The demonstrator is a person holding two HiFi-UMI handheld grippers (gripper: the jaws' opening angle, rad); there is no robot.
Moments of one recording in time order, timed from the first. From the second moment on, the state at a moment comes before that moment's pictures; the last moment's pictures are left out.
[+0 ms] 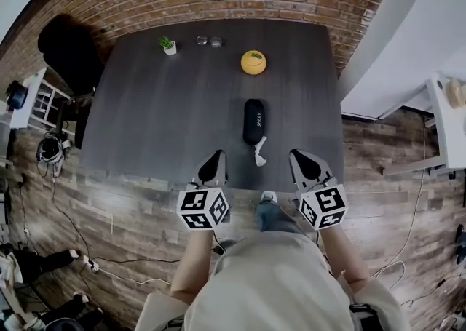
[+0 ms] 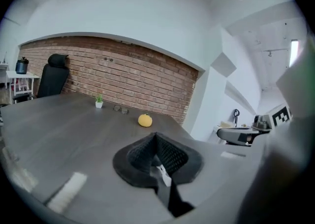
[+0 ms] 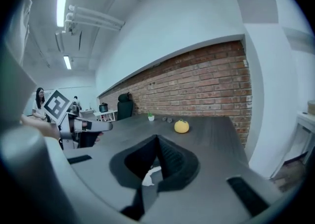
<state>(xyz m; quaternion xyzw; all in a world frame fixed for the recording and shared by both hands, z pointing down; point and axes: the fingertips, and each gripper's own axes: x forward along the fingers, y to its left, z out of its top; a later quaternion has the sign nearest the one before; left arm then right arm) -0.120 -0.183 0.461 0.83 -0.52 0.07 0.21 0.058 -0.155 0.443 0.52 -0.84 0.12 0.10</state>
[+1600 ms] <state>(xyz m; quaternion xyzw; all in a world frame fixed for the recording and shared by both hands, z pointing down) -0.174 0.088 0.436 0.86 -0.47 0.03 0.21 -0.023 0.109 0.398 0.51 -0.86 0.05 0.06</state>
